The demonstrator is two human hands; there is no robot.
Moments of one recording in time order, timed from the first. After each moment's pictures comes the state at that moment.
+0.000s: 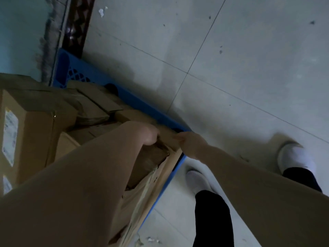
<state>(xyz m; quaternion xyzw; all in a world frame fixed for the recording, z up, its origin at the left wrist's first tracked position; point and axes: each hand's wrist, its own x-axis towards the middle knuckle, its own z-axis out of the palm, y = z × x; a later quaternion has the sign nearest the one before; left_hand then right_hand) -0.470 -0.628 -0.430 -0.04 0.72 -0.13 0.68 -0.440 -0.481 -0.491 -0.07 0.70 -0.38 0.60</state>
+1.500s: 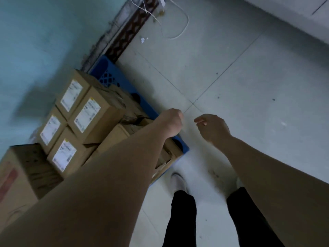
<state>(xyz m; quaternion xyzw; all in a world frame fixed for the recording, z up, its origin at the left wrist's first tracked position) -0.514 -0.539 -0.203 -0.26 0.87 0.18 0.38 -0.536 -0.405 -0.277 -0.06 0.84 -0.37 0.40</state>
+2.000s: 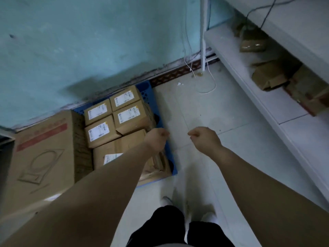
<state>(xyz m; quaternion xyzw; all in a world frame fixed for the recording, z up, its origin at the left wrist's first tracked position) -0.420 -0.511 -0.007 -0.45 0.82 0.35 0.12 -0.550 -0.384 -0.040 -0.32 0.82 -0.31 0.36</state>
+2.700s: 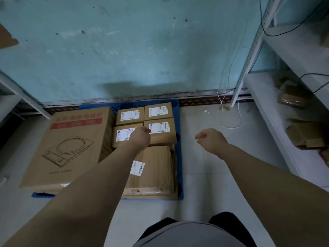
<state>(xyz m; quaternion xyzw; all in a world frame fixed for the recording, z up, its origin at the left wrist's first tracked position) -0.309 -0.646 0.023 -0.63 0.67 0.39 -0.08 -0.535 -0.519 0.020 -0.41 0.80 -0.25 0.36</state>
